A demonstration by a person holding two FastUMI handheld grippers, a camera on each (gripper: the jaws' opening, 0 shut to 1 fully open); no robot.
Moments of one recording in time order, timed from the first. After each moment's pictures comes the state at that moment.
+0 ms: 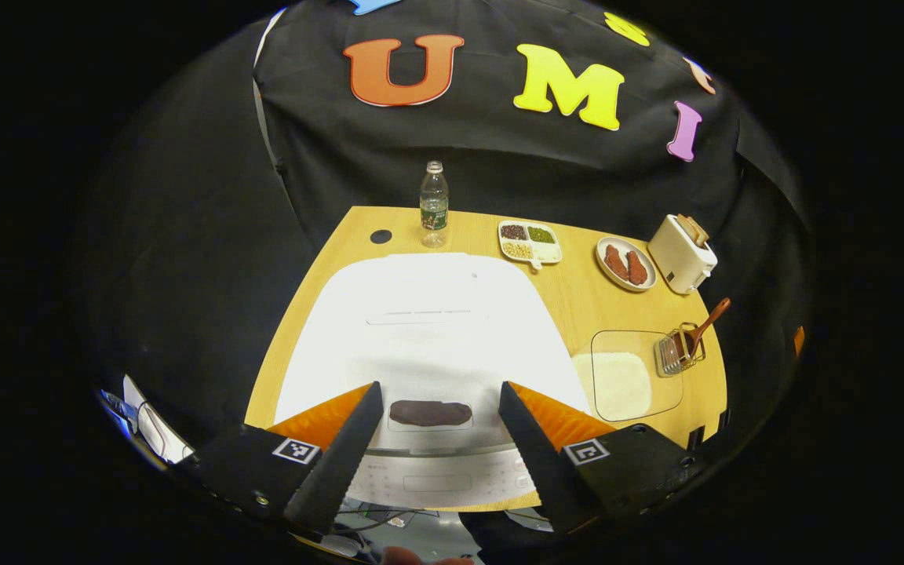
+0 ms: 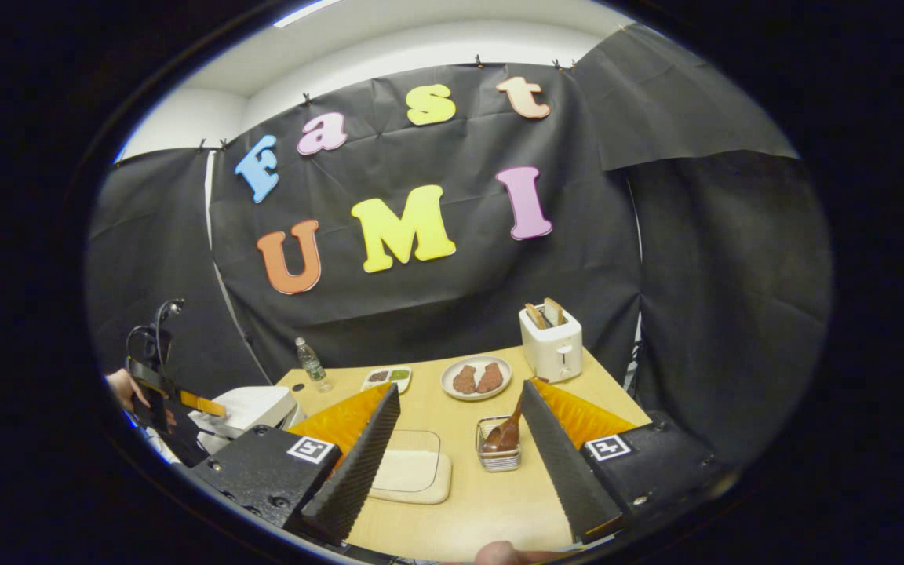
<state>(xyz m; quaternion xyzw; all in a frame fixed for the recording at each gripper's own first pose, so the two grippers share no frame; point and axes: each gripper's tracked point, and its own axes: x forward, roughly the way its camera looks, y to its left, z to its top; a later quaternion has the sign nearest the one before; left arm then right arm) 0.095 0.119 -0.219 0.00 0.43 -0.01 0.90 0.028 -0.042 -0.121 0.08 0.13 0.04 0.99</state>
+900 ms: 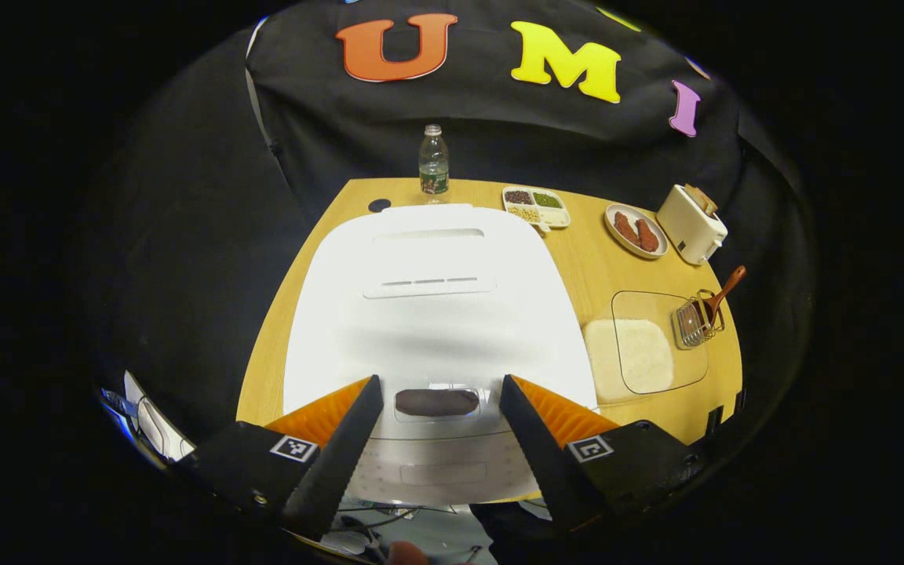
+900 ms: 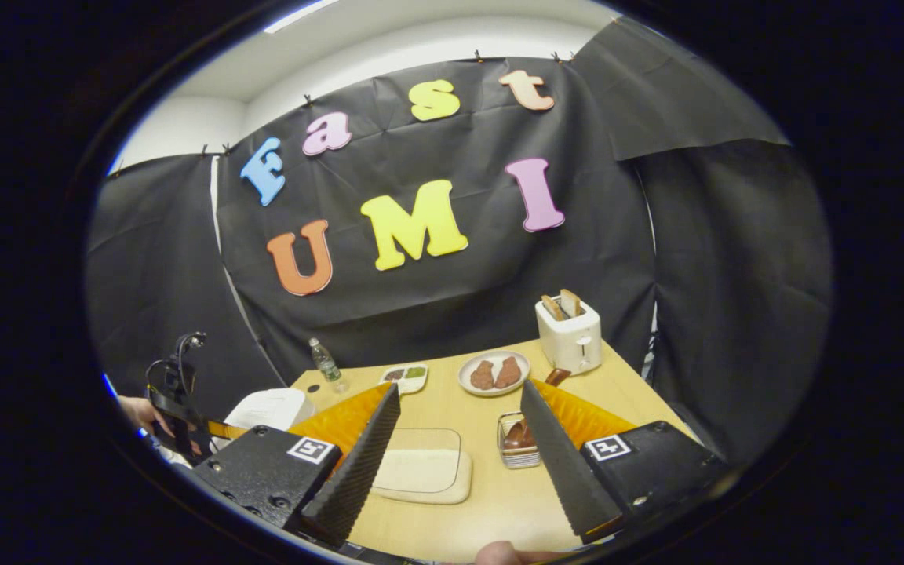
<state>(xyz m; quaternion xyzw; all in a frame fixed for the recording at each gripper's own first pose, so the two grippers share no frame) 0.079 0.120 -0.259 0.01 0.44 -0.01 0.90 0.036 -0.023 -0.135 0.10 0.14 0.06 0.98</state>
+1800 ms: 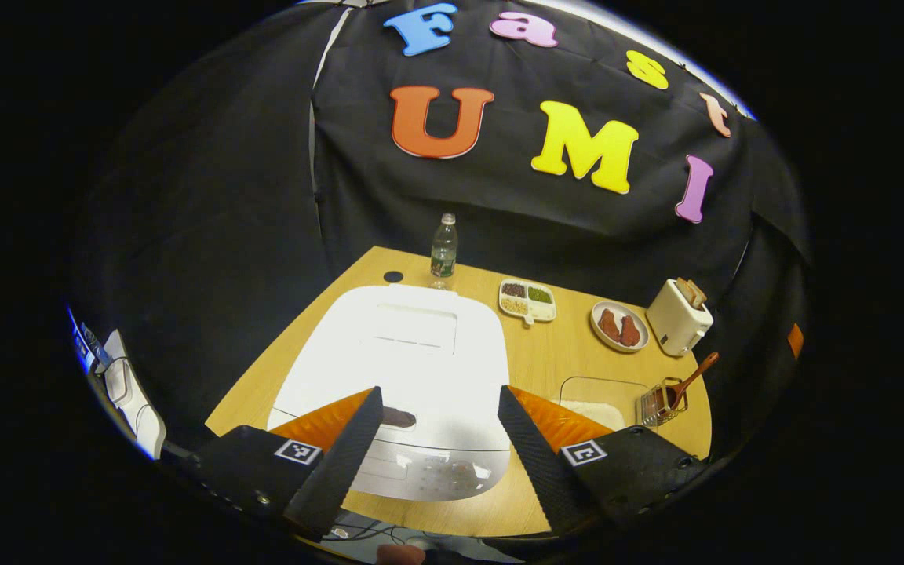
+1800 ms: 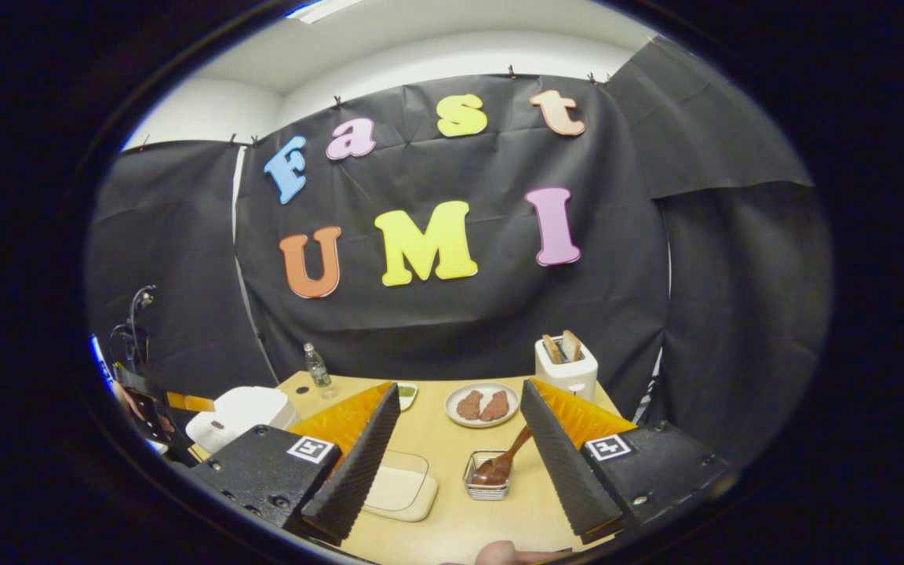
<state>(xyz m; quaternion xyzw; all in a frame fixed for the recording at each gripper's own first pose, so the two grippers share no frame) 0.069 0.080 -0.166 -0.05 0.26 0.05 0.96 0.066 -0.062 -0.089 0.04 0.09 0.08 0.99</state>
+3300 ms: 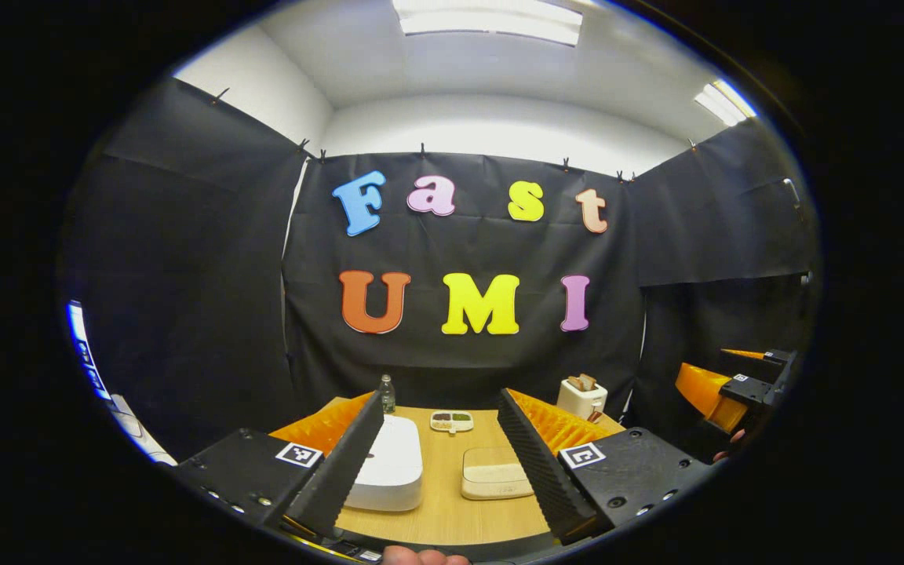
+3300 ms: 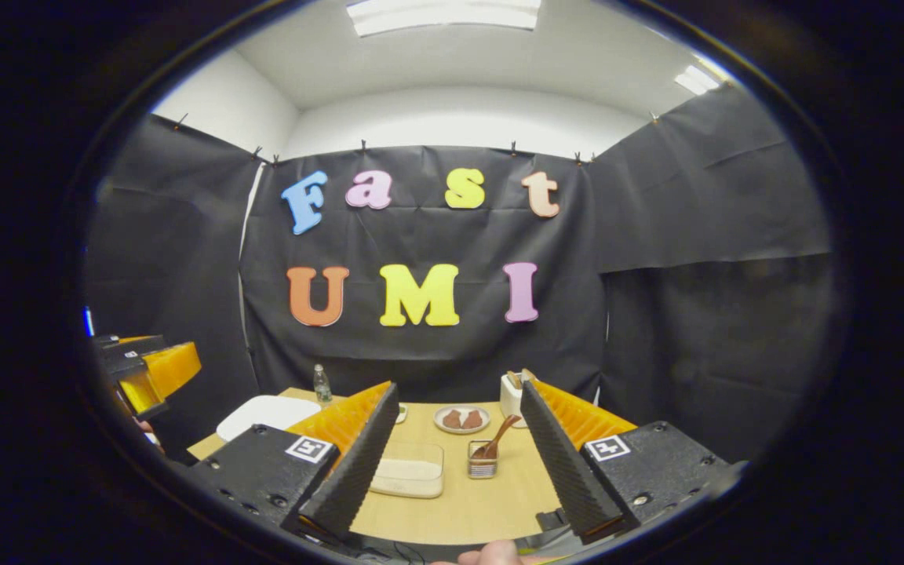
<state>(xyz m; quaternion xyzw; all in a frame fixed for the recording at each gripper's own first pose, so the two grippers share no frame) -0.134 -0.001 0.010 0.00 -0.04 -0.04 1.00 -0.159 0.009 -0.022 -0.02 0.01 -0.01 1.00</state>
